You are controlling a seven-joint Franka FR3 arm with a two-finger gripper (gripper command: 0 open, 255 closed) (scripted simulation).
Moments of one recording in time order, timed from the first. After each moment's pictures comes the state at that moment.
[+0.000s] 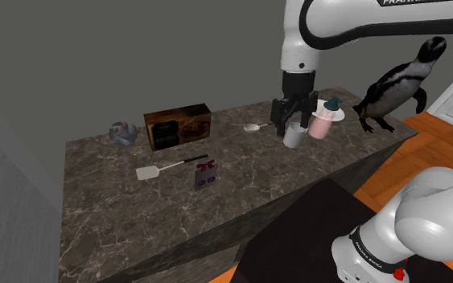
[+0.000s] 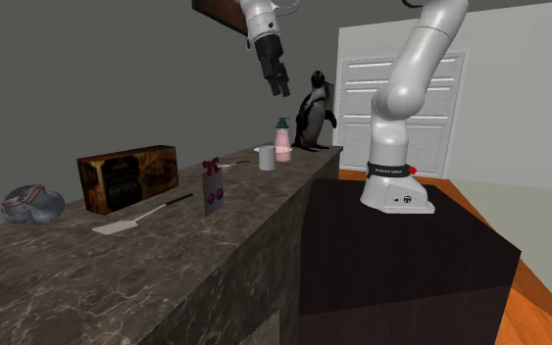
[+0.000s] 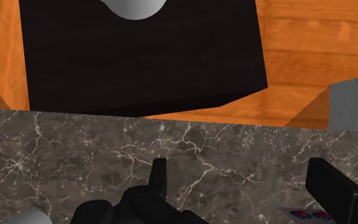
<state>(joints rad) 0.04 -0.42 0.12 -2.27 0.13 1.55 0.25</state>
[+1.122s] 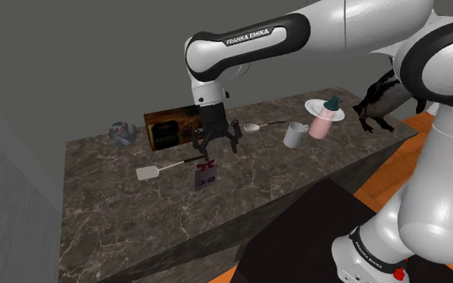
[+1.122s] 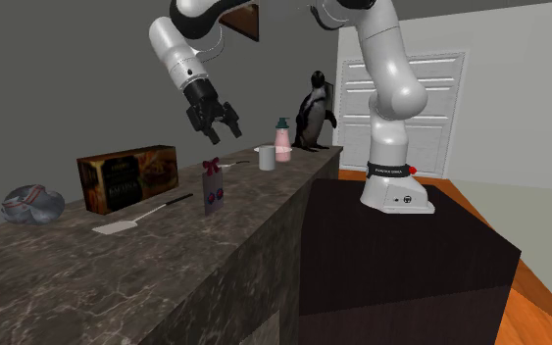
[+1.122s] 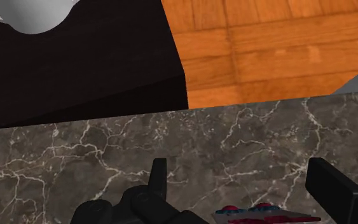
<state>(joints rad) 0.14 0.34 0.24 -1.73 0.22 1.54 0.62</state>
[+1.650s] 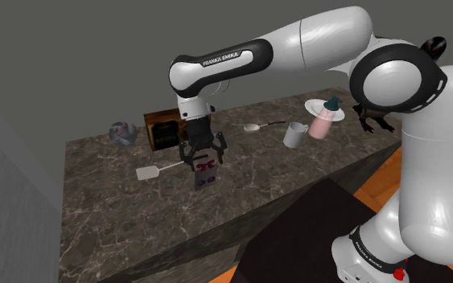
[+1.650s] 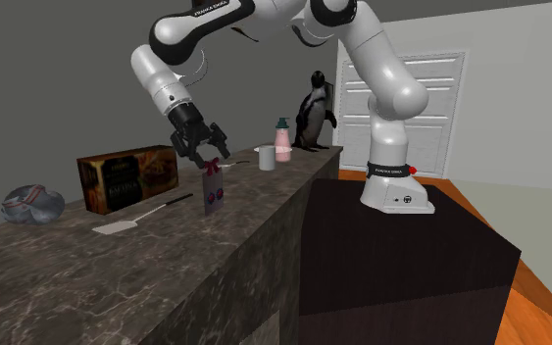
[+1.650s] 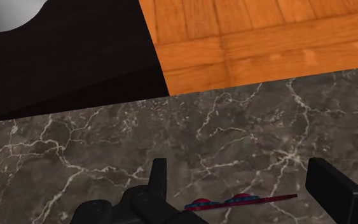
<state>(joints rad) 0.17 0.56 0.24 -1.56 0.22 1.54 0.69</state>
